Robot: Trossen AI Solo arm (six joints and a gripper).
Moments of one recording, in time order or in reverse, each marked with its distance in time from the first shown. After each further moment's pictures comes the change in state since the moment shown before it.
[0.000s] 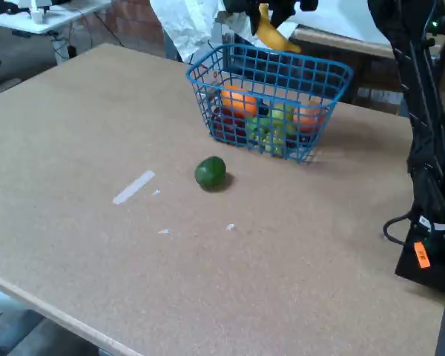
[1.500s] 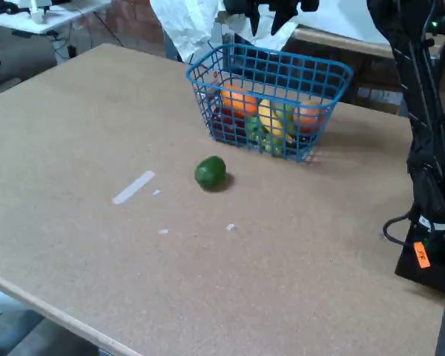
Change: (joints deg) arm 0.0 0.1 0.0 -0.1 1.2 1.1
